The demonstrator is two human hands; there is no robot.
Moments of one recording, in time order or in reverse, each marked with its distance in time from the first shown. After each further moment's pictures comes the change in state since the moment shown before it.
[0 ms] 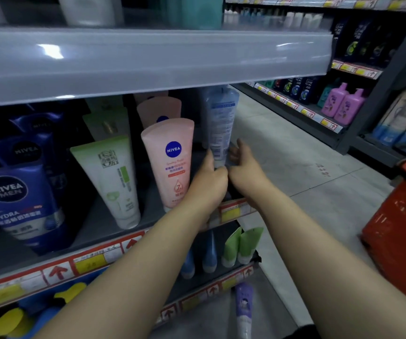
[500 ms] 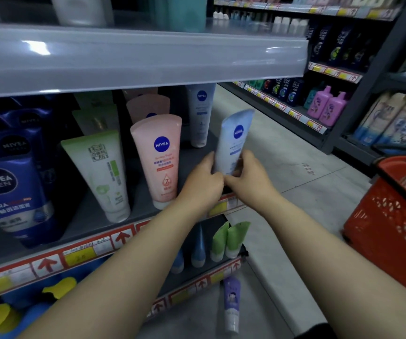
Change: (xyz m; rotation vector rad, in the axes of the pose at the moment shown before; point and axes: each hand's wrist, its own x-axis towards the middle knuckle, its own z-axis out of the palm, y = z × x) left_hand -0.018 0.007 0.006 0.109 -0.041 0.048; right_hand -0.028 0.010 -0.028 -0.311 0.102 -0.124
